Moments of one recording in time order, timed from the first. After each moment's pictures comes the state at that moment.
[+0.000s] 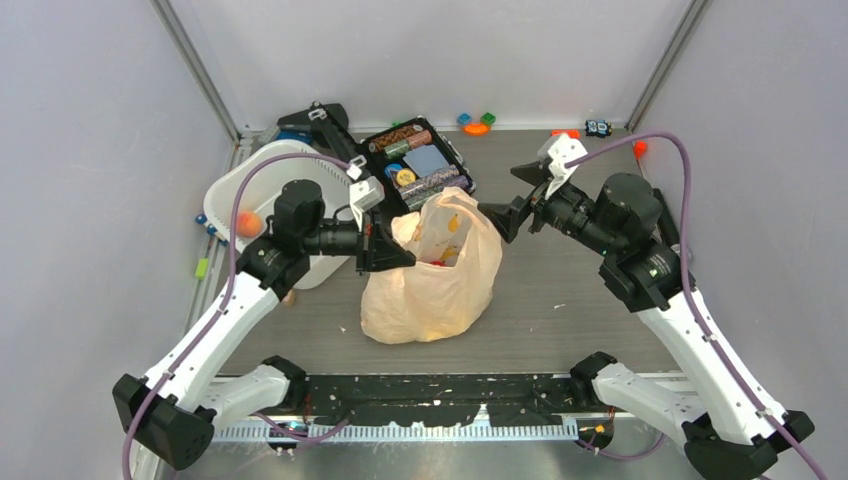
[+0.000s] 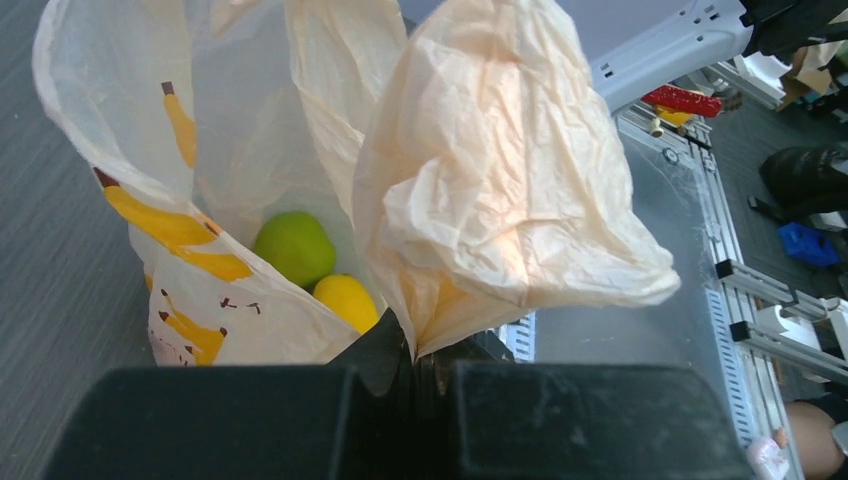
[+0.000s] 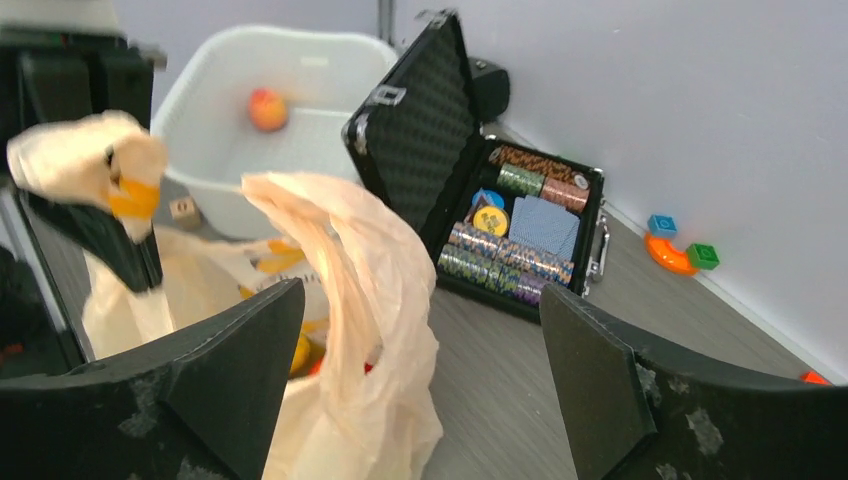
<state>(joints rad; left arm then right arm) -0.51 1.01 0.99 -0.27 0.93 -0.15 0.55 0.90 1.20 -0.30 -0.25 -0.07</state>
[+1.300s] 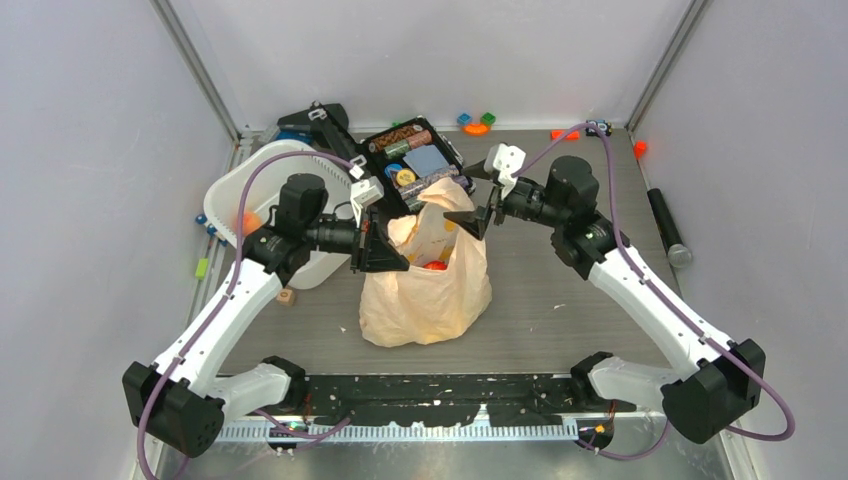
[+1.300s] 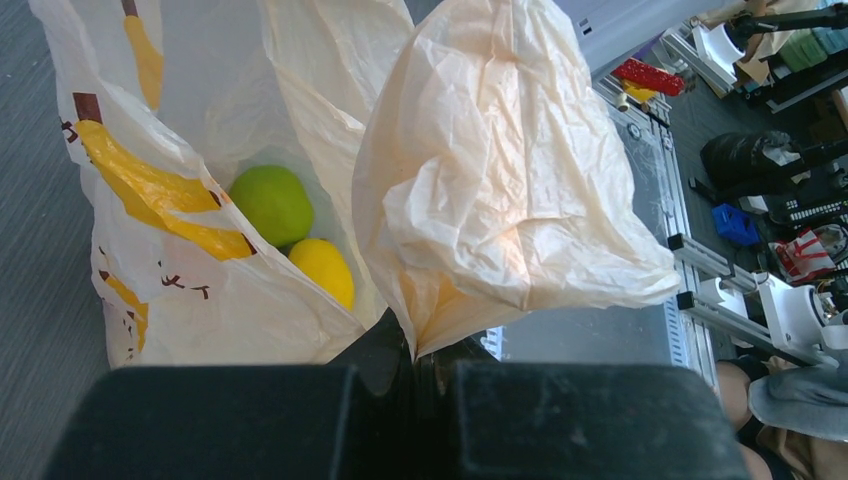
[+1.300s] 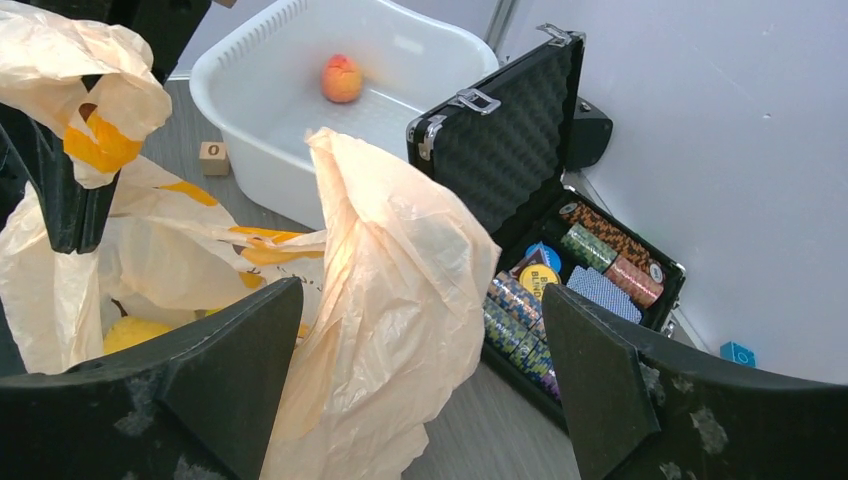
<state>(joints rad) -0.42 1.09 1.03 -0.44 1.09 -0.08 0.48 1.15 1.05 0.05 -0.68 -0.29</state>
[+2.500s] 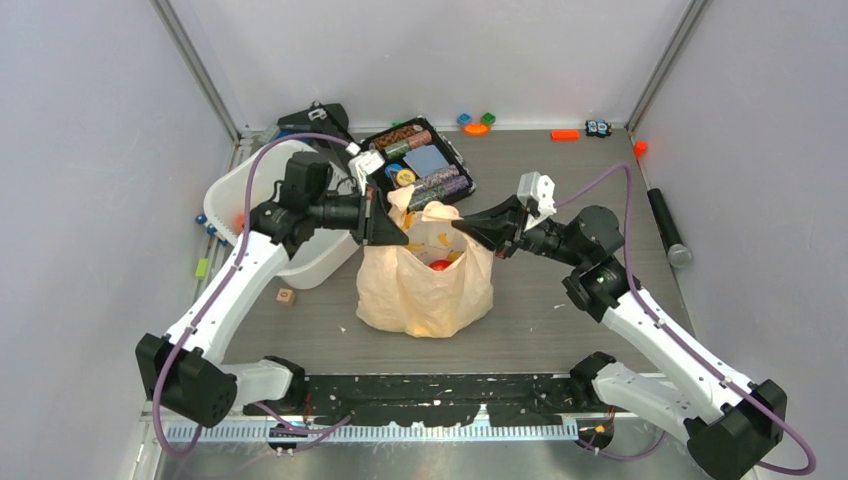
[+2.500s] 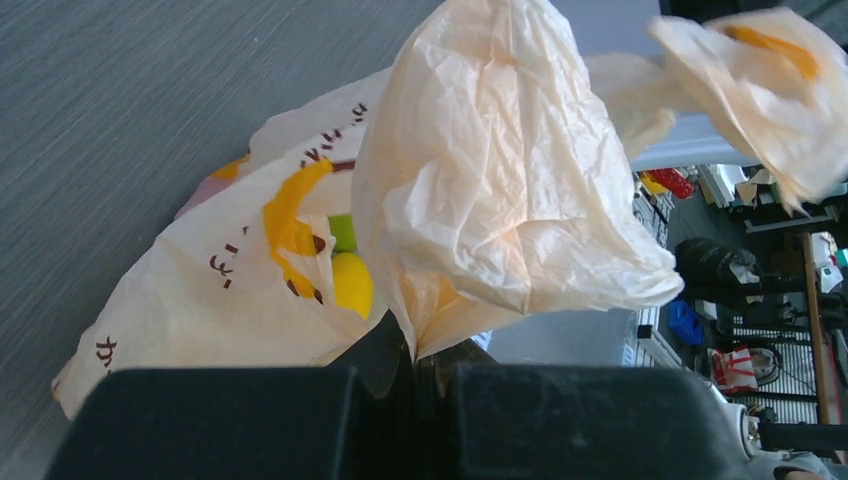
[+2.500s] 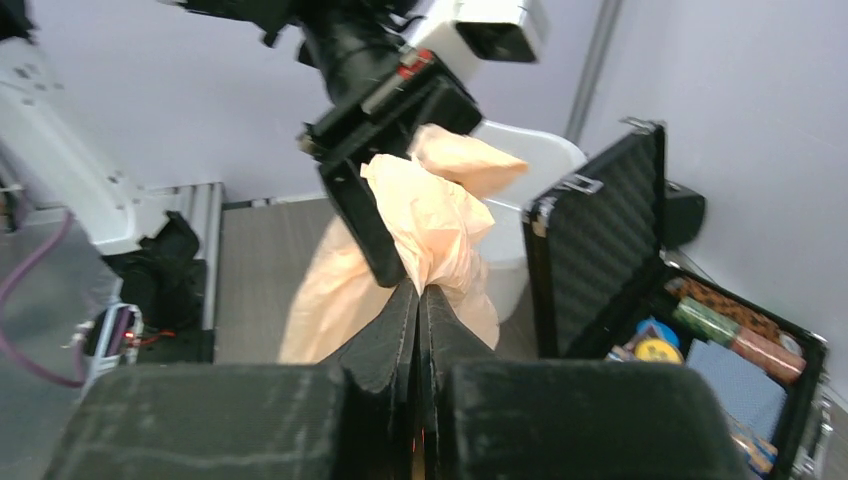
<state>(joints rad) -0.38 1.23 1.17 -0.51 0.94 -0.27 0.56 0.93 0.79 0.37 -0.66 0.06</state>
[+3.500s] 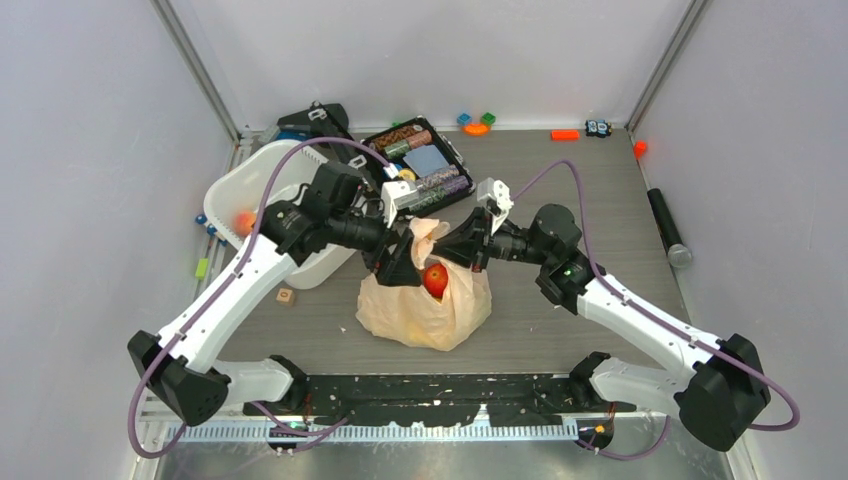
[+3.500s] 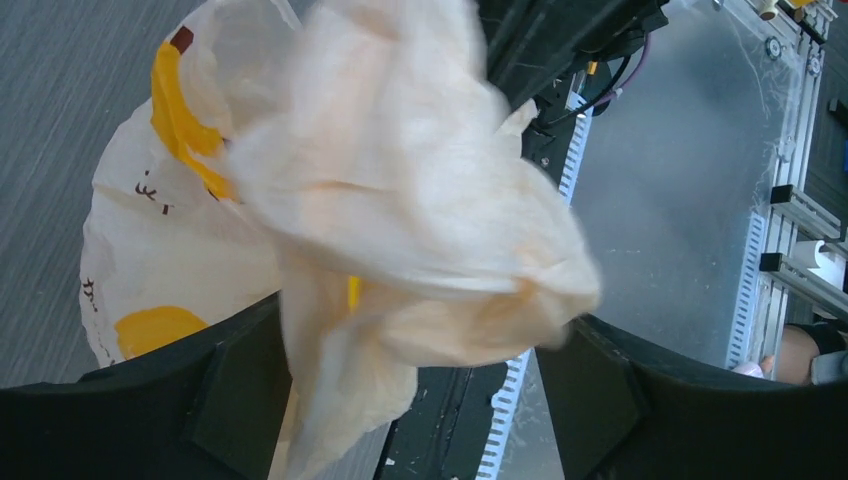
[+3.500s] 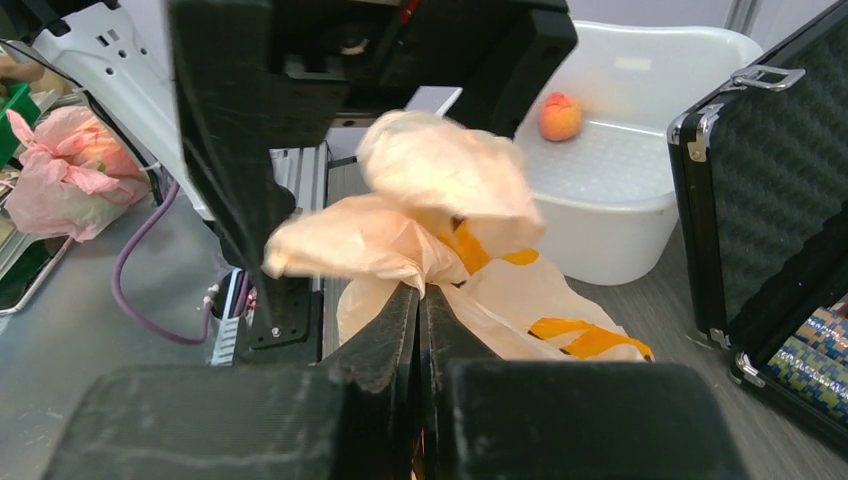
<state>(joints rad) -0.61 1.26 1.34 -0.86 0.72 0.08 0.66 1.08 0.74 0.46 -0.75 0.23</state>
